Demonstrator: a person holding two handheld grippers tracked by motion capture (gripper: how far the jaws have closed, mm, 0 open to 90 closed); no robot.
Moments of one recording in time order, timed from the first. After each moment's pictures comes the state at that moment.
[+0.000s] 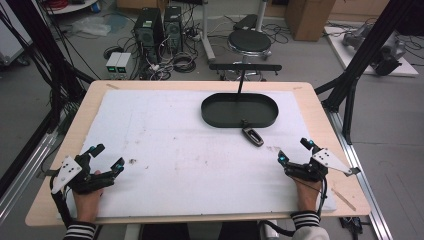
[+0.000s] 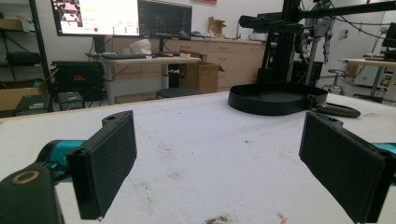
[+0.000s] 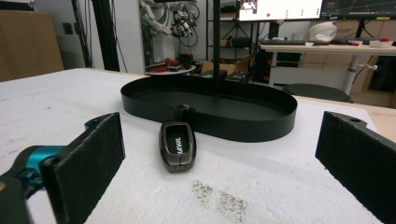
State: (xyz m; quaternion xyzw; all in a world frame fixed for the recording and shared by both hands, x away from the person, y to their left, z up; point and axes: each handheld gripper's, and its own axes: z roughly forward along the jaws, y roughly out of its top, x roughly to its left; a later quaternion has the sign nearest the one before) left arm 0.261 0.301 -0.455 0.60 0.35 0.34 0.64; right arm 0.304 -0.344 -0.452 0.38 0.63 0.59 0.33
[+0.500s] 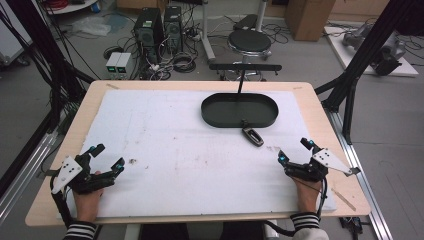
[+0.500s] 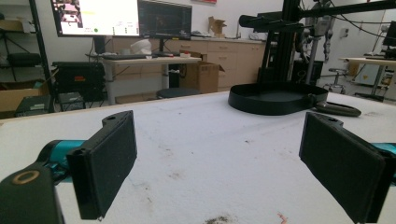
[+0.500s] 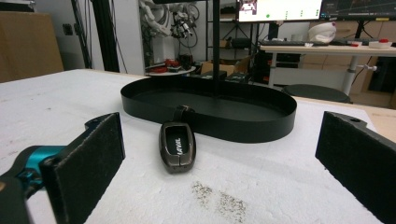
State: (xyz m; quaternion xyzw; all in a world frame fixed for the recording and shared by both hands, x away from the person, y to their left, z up) left arm 0.260 0.301 -0.455 0.60 0.34 0.34 0.64; right arm 0.303 -0.344 -0.451 0.38 0.63 0.59 0.33
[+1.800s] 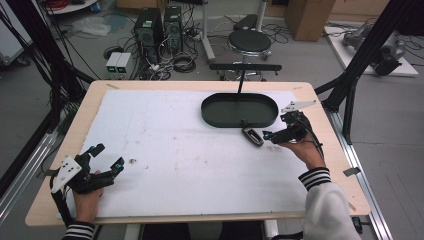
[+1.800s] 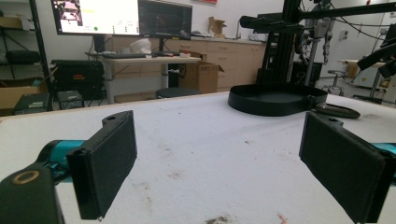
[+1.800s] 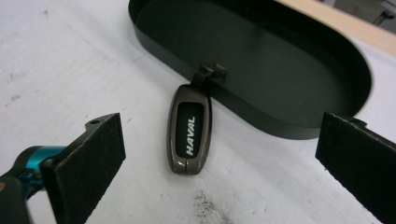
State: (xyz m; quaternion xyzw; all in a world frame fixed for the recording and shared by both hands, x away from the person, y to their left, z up) left arm 0.261 0.302 -0.455 0.60 0.35 0.33 0.64; right arm 0.406 -0.294 -0.365 0.37 0.84 0.36 0.17
